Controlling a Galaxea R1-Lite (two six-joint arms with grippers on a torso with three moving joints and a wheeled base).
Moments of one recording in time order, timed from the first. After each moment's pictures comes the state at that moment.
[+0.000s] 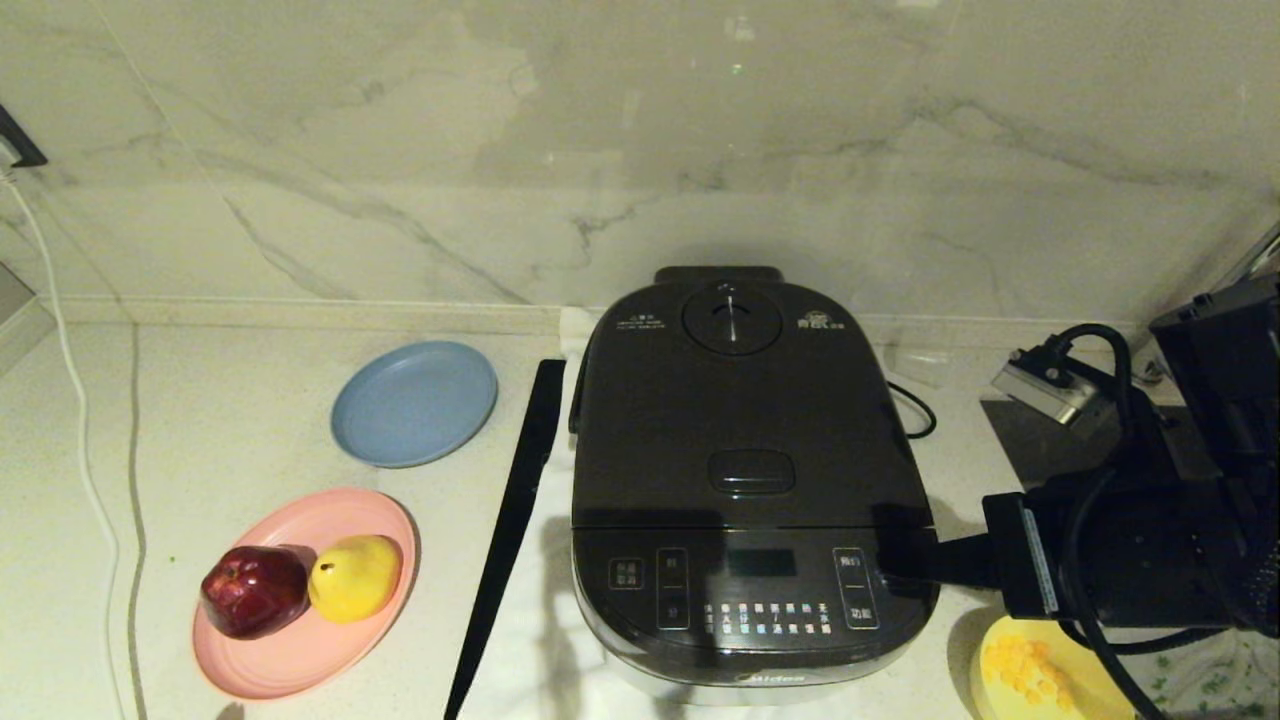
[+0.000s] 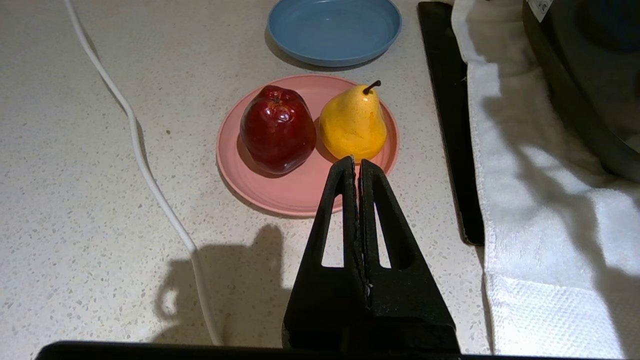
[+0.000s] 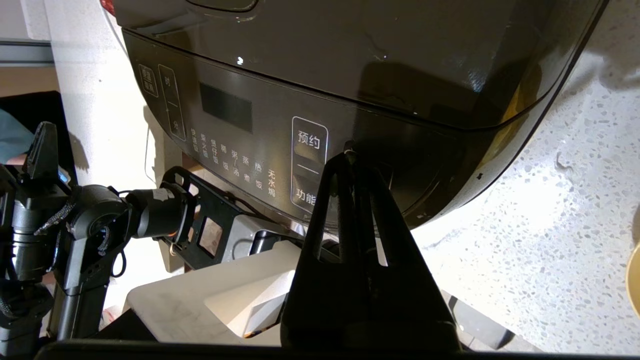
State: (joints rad) left arm 0.00 0.00 0.00 -0.02 -0.02 0.05; right arm 0.61 1.40 -0.95 0.30 0.23 0.56
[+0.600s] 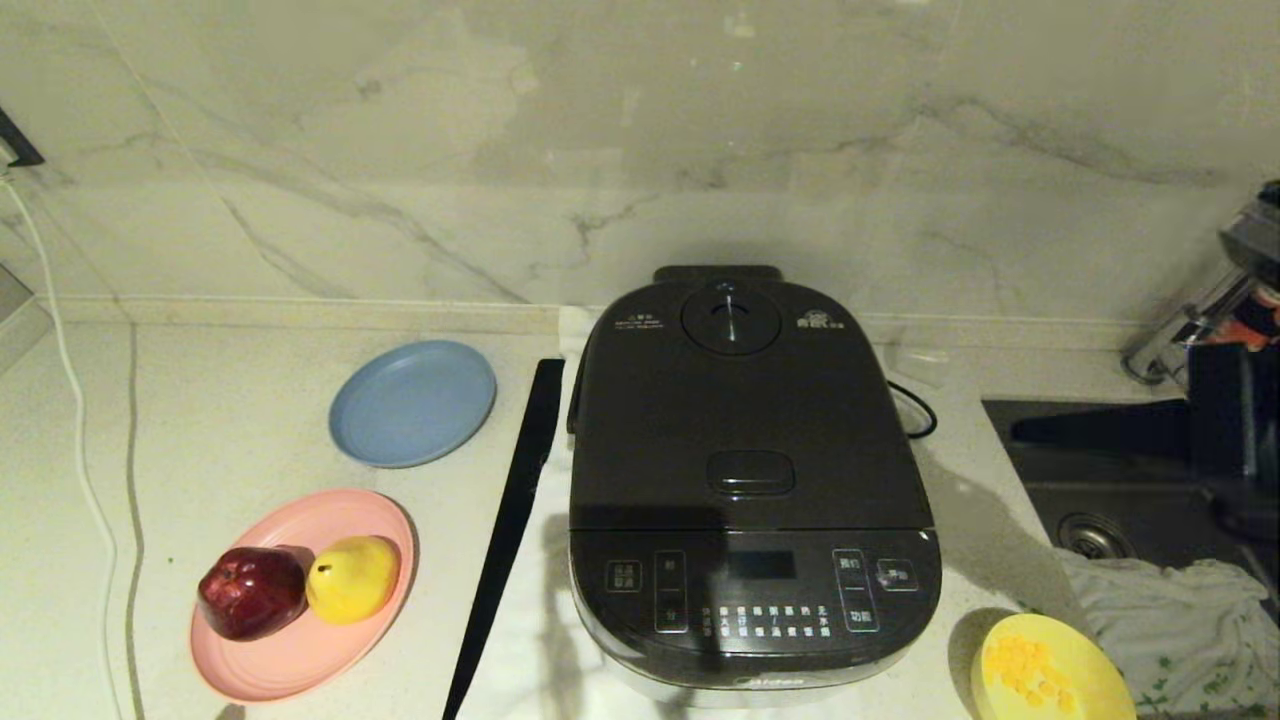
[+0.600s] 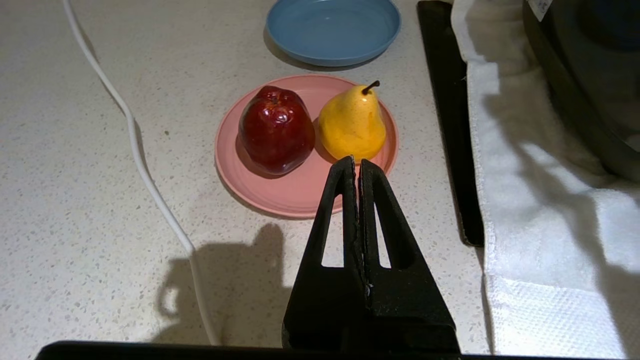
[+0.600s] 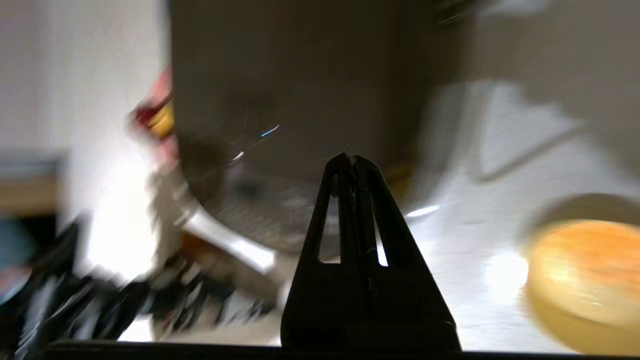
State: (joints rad) left arm 0.00 0.00 0.00 -0.02 -0.02 0.05; right arm 0.48 1.23 -1.15 0.38 0.15 0.55
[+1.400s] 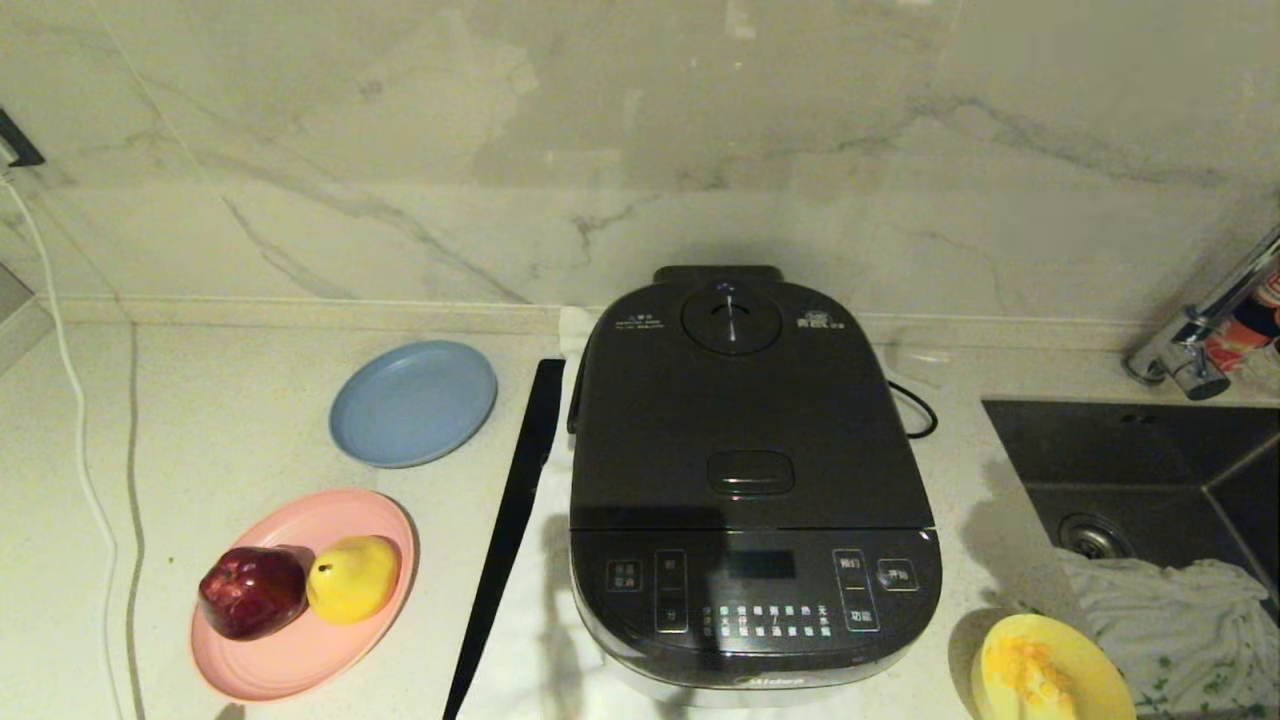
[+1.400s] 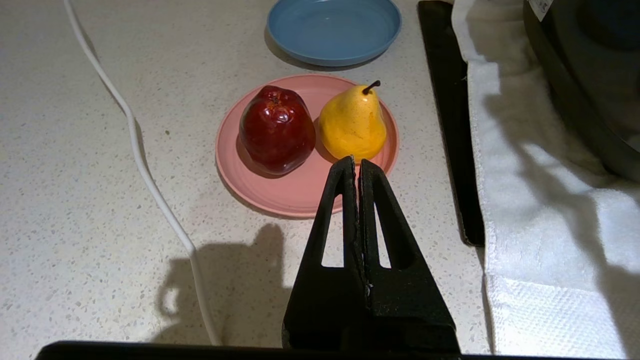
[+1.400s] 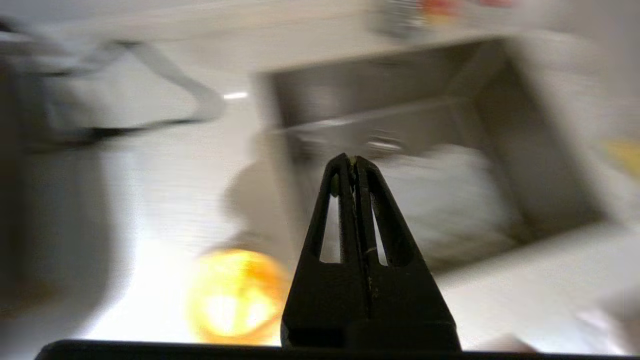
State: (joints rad) left arm 0.00 0.00 0.00 -0.02 -0.02 0.05; right arm 0.28 0.75 -0.96 0.45 -0.61 0.22
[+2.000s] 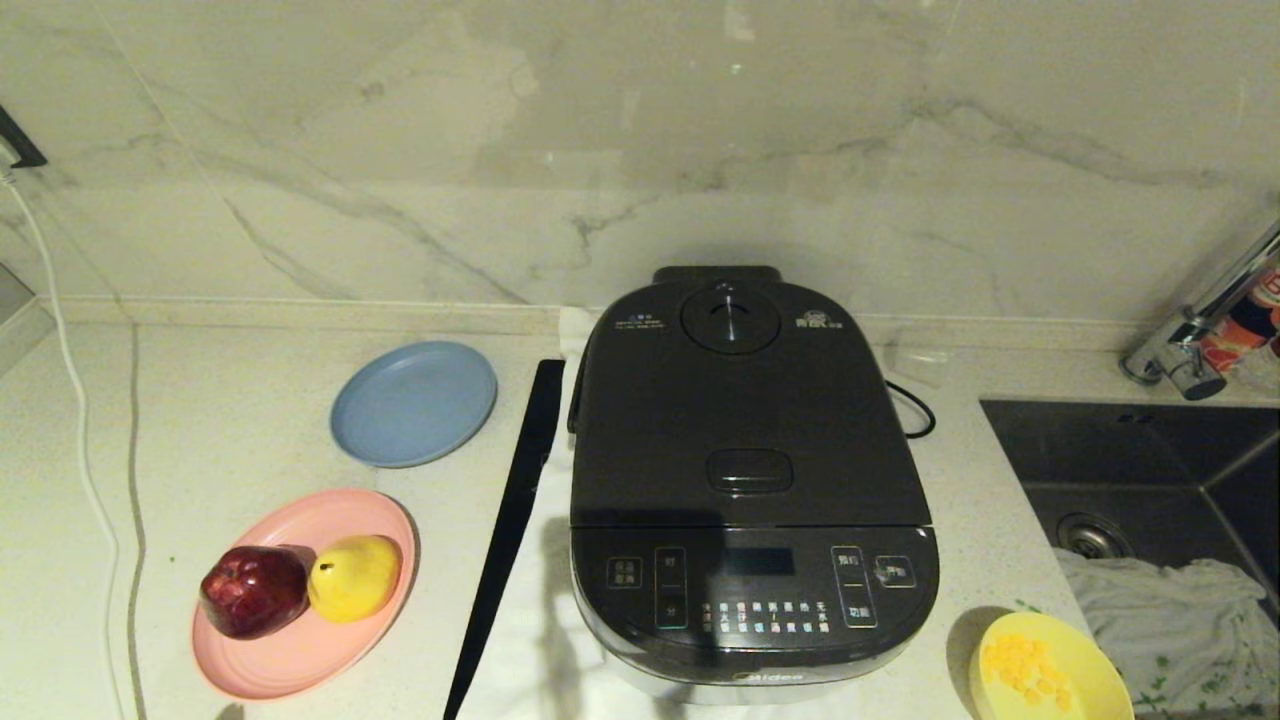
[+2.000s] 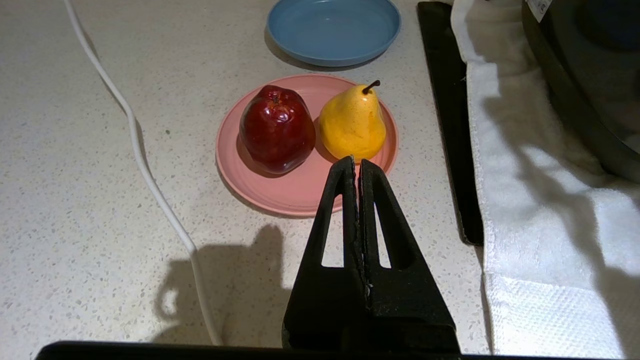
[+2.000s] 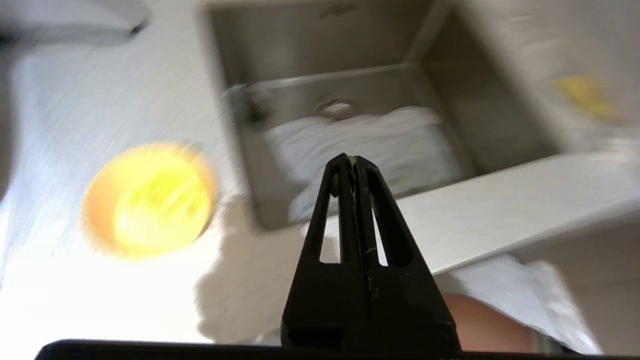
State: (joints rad) left arm 0.00 0.00 0.00 -0.02 -0.02 0.05; right arm 0.02 0.12 -0.47 0.46 -0.43 0.06
